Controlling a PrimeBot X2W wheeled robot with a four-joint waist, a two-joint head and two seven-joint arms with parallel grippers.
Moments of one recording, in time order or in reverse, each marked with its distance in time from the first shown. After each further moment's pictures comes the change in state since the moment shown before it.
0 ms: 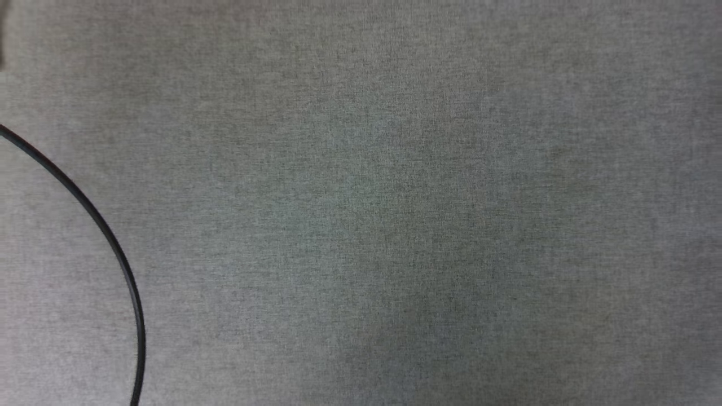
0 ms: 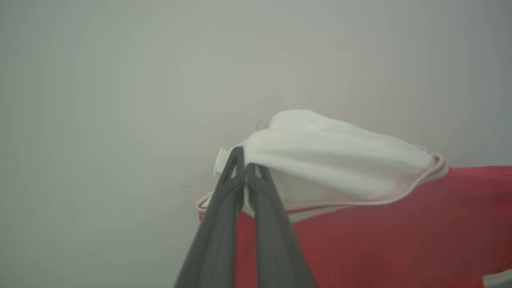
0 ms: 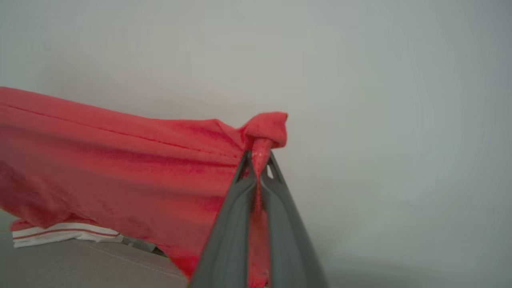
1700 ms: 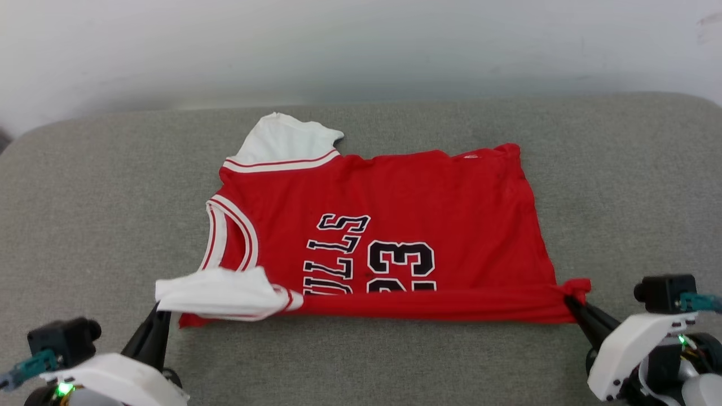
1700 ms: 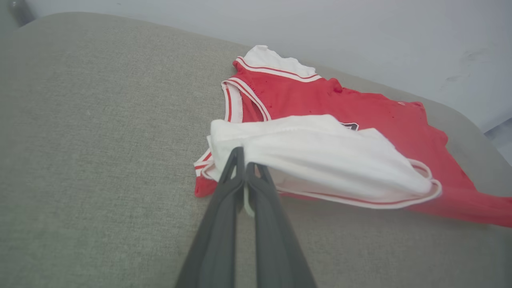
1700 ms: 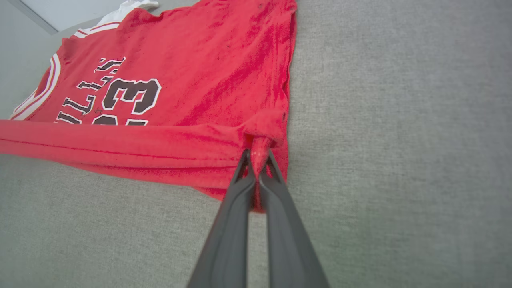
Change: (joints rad) left arm 1.783 0.198 0.072 -1.022 -0.279 0.431 0.132; right arm 1.637 -0.022 -0.160 -0.734 0.161 0.000 0.224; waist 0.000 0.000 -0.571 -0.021
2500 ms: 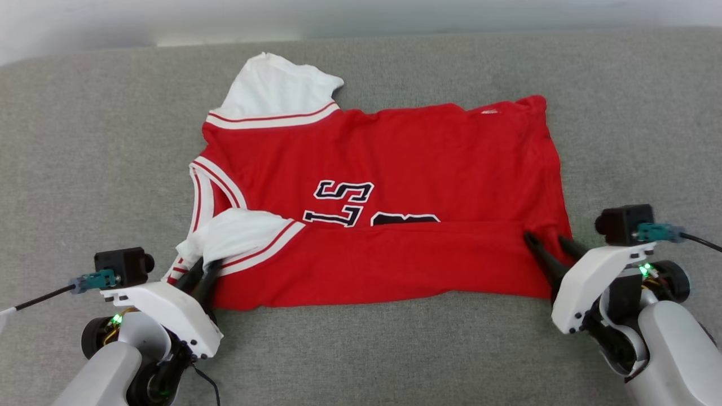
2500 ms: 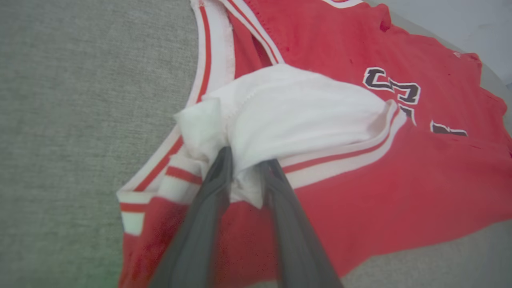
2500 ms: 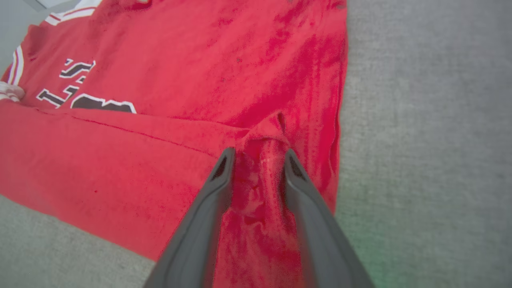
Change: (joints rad) left arm -0.435 -0.142 -0.149 0.505 -0.022 -0.253 0.140; right arm -0.291 0.073 0.084 0.174 -0.087 -0.001 0.029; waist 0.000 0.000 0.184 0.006
